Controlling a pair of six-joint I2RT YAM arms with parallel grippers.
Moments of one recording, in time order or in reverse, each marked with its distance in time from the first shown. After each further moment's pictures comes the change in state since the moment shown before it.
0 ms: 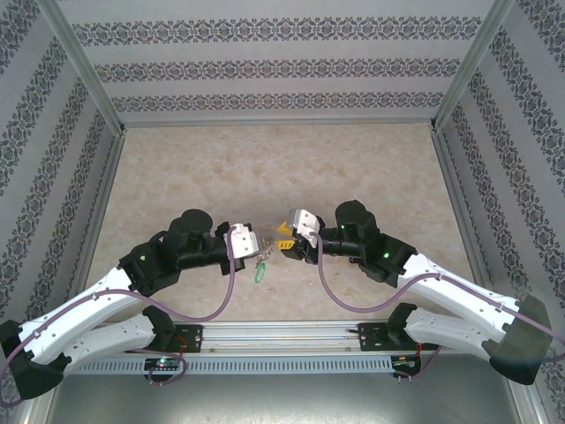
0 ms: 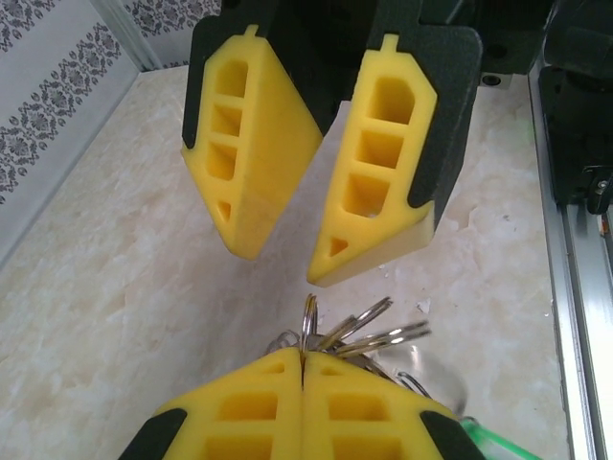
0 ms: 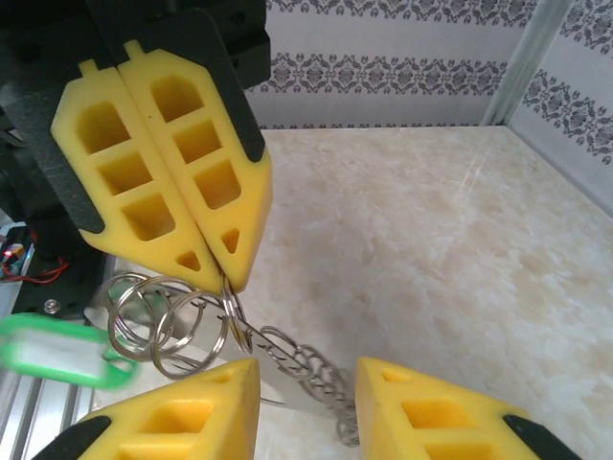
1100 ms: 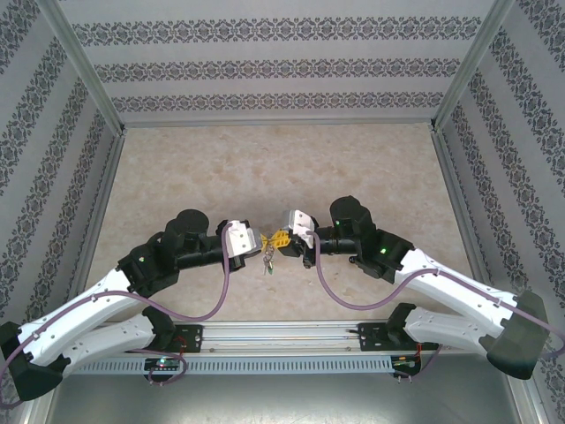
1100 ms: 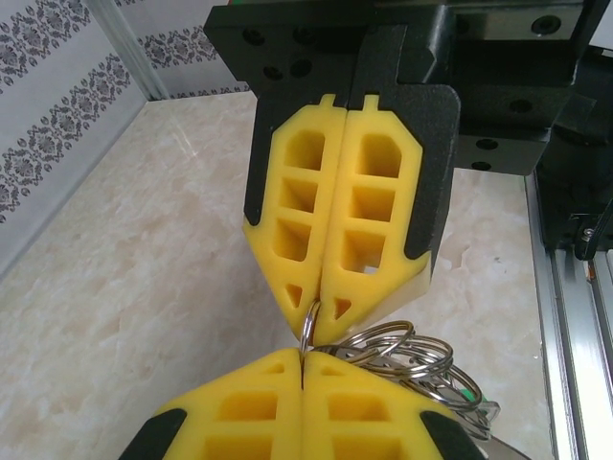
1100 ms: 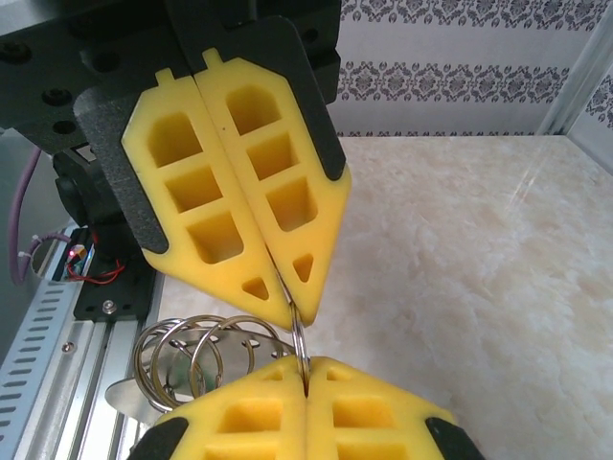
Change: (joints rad) left arm 0.002 -0.015 -0.015 0.067 0.029 -0.059; right arm 0.019 0.040 0.066 -0.052 -0.080 0.000
